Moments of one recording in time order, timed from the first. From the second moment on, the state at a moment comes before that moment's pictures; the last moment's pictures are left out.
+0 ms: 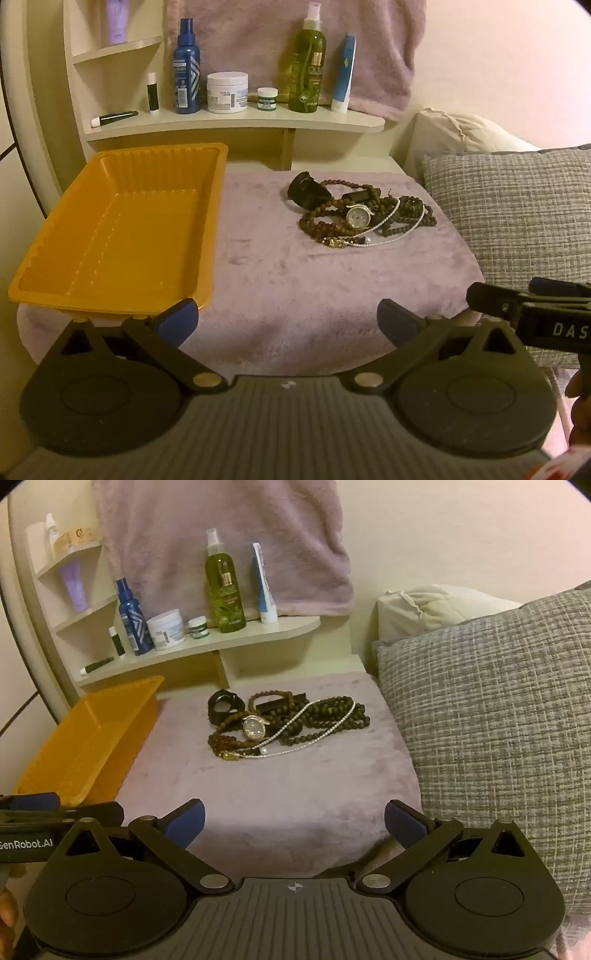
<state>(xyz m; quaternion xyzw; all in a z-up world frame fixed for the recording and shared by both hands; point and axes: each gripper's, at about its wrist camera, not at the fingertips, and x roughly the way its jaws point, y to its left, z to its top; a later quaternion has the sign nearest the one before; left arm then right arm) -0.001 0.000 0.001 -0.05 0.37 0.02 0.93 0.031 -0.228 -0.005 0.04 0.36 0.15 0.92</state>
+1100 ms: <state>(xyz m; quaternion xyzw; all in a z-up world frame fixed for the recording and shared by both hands) -0.002 -0.002 0.001 -0.05 0.37 0.02 0.93 0.032 -0.228 -0.006 0.02 0.36 0.15 0.92</state>
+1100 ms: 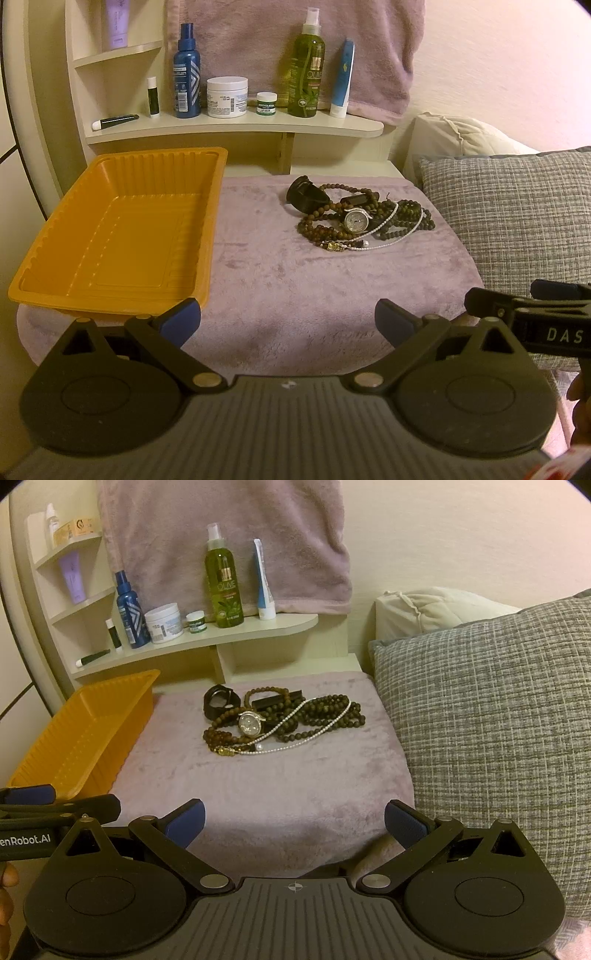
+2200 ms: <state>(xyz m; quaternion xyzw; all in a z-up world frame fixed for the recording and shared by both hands) -0.005 -0.002 -0.002 -0.06 0.37 0.02 0.93 0.030 -0.227 -0.004 0.03 0.36 0.14 0.92</state>
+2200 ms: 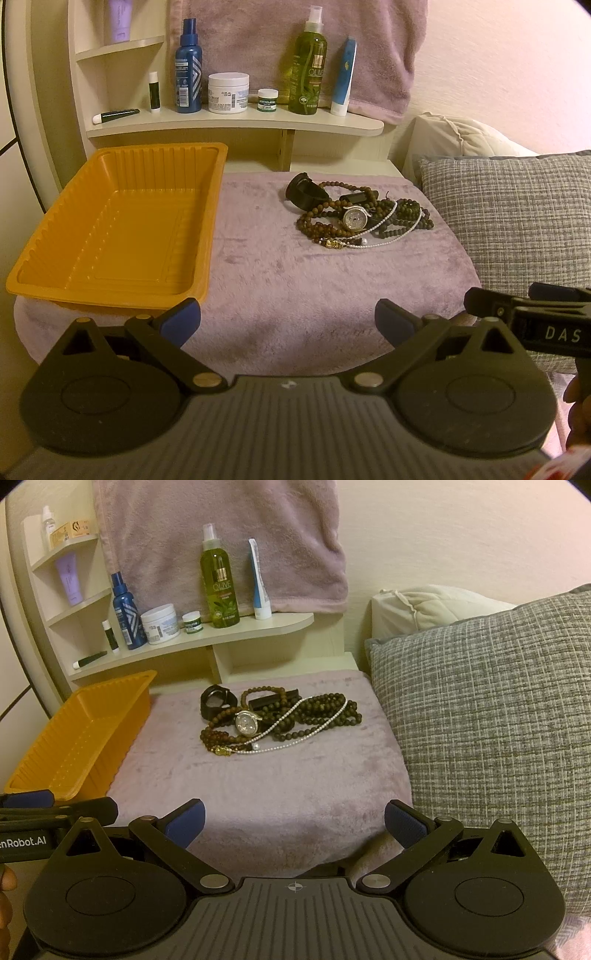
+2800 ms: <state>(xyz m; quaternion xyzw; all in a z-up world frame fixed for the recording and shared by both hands) -0.004 -0.003 0.000 -0.06 0.37 0.02 0.93 0.030 -0.228 -0.004 0.03 0.37 0.14 0.92</state>
